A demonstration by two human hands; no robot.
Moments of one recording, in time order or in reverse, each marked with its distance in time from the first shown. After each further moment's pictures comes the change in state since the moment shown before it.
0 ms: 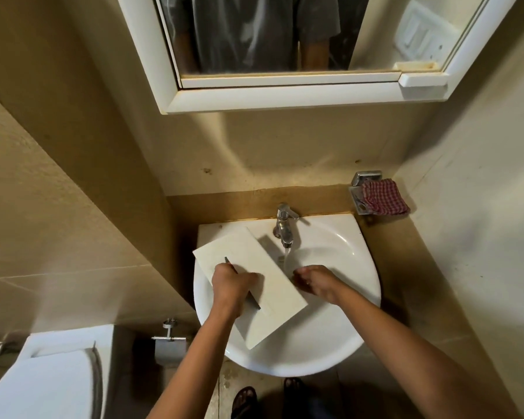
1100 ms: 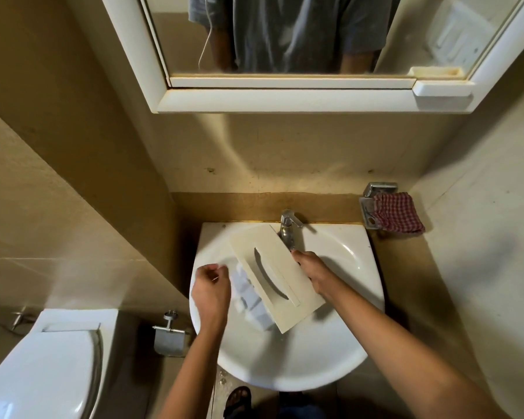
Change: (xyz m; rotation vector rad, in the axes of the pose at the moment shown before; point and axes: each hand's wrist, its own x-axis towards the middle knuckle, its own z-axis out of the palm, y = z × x) left_hand 0.008 -0.021 0.009 -0.006 0.472 0.158; right_hand 0.041 -0.041 0.007 -0.264 -0.016 -0.110
